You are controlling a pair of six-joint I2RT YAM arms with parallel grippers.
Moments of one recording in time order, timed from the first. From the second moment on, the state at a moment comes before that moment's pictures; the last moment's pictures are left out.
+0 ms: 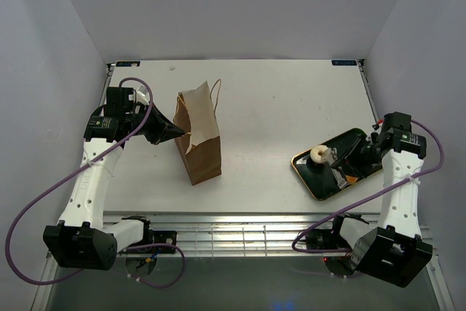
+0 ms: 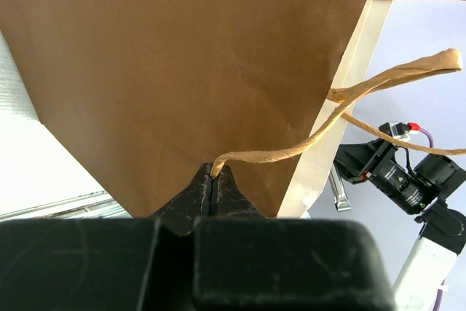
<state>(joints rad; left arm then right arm) -0.07 1.16 1.21 -0.91 0.56 -0.78 -0.31 1.04 1.03 -1.27 -0.40 0.37</state>
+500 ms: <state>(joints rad) -0.07 1.16 1.21 -0.91 0.56 -0.78 -0.32 1.07 1.18 -1.33 -0.47 0.37</state>
